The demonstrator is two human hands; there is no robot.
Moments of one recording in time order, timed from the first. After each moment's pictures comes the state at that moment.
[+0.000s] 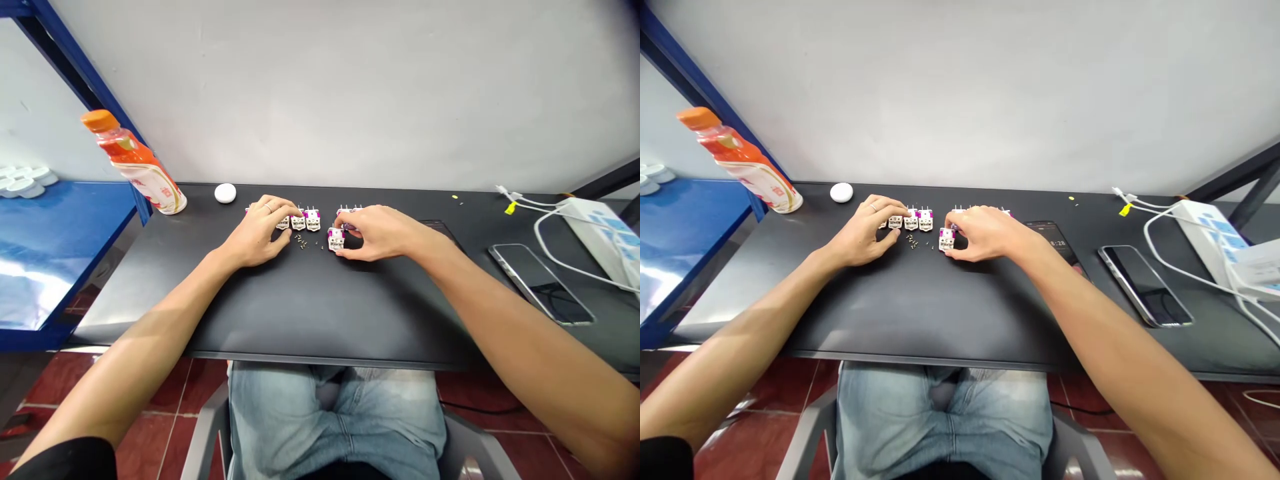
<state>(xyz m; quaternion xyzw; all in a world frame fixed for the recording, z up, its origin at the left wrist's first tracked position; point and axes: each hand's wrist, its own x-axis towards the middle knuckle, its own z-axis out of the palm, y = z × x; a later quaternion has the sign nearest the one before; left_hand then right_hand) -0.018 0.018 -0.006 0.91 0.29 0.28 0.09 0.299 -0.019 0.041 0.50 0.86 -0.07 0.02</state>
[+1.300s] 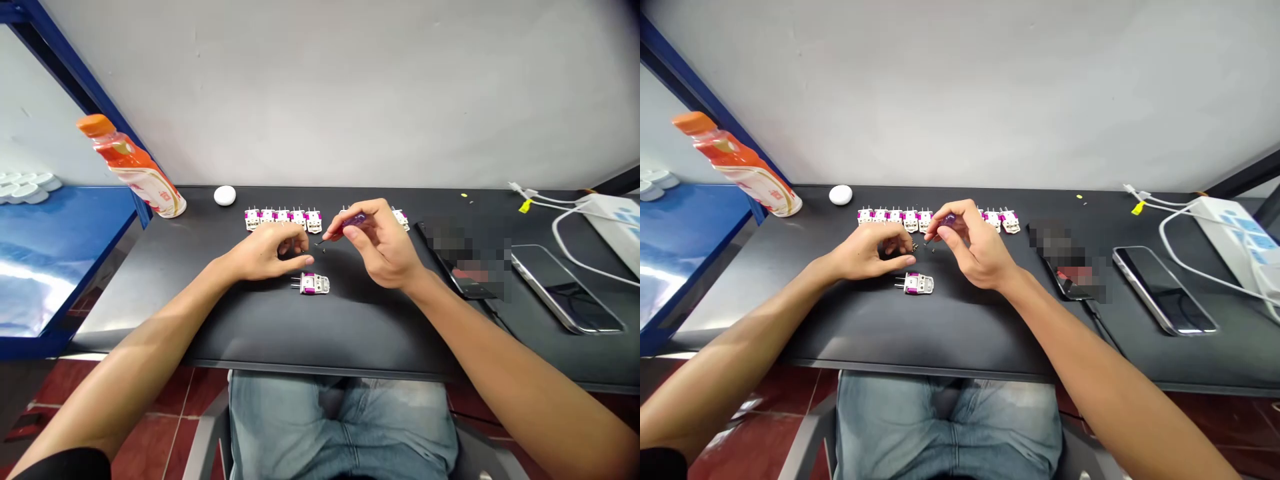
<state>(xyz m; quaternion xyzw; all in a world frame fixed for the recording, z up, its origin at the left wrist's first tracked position) -0.006 -0.002 0.009 0.90 0.24 0.25 0.27 0.264 -0.058 -0.004 0.32 0.72 -0.32 -0.53</state>
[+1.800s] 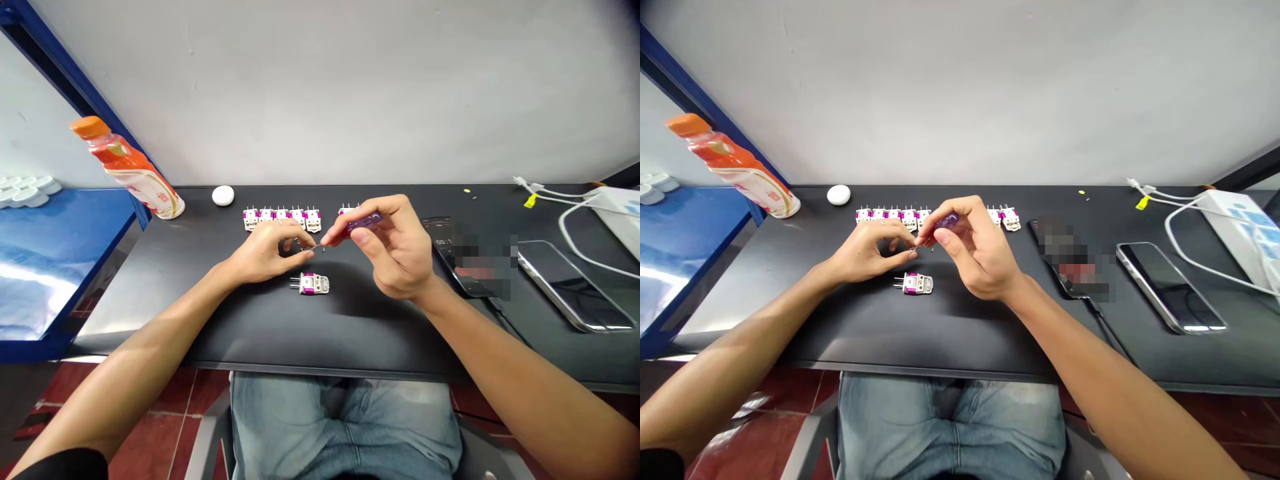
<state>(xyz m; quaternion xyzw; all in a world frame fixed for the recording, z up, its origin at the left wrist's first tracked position) 0.004 -0.008 0.006 0.89 0.25 0.29 0.26 0.251 -0.077 0.016 0.28 0.69 -0.32 -0.59</state>
